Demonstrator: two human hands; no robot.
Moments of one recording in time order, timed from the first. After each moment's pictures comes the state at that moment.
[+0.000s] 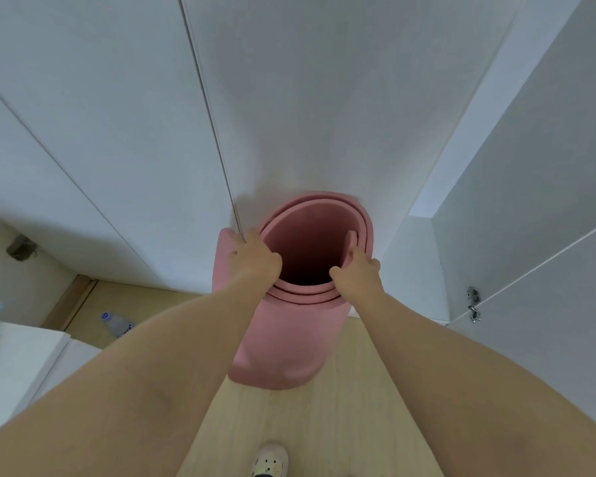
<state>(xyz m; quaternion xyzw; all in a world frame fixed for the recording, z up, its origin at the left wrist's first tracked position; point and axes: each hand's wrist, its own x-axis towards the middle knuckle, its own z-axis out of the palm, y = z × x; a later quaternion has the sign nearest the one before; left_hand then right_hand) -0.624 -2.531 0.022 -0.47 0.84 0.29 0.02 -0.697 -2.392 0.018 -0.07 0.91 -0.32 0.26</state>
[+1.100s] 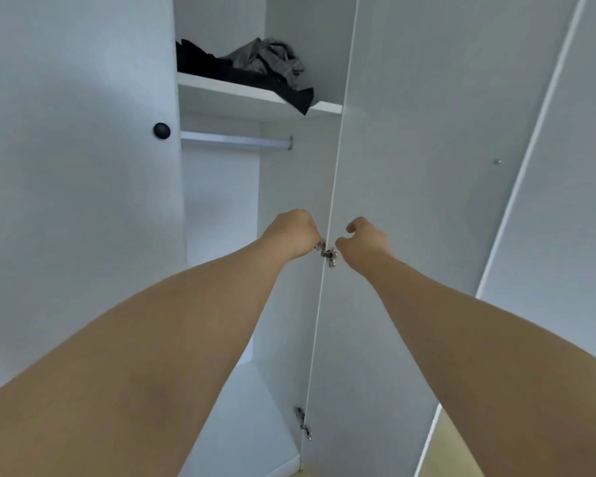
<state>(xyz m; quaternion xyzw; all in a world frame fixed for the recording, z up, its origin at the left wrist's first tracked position) -0.761 -2.225 0.360 0.10 0.93 0.33 -0.11 -0.742 -2.099 0.351 0.05 0.91 -0.37 -0.15</state>
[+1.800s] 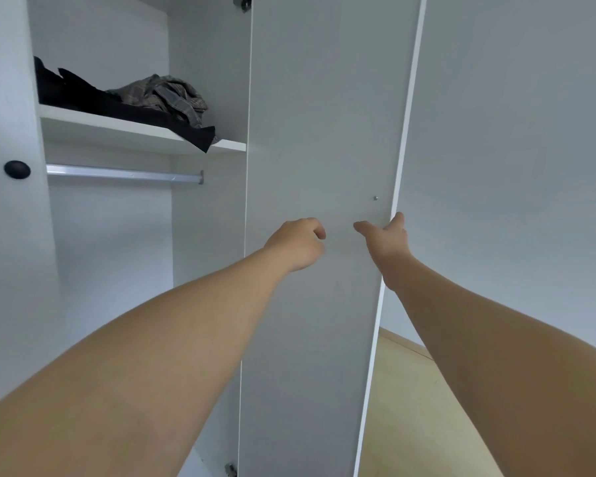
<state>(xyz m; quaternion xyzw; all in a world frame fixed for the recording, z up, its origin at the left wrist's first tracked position) -0.761 -2.091 0.405 0.26 0.89 0.37 -0.09 -0.714 -1.947 0.406 0.15 0.75 -0.56 -0.32</state>
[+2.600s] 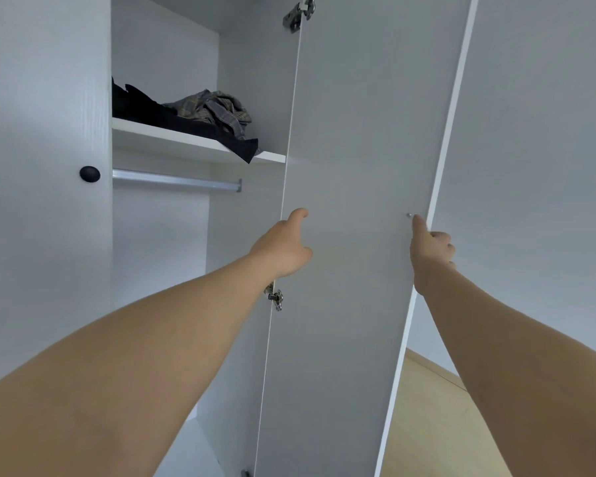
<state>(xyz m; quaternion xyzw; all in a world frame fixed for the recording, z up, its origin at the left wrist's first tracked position) -0.765 -2.159 0.409 0.21 0.91 0.33 -0.17 -0.737 -1.945 0.416 0.25 0.70 -0.57 -0.36</state>
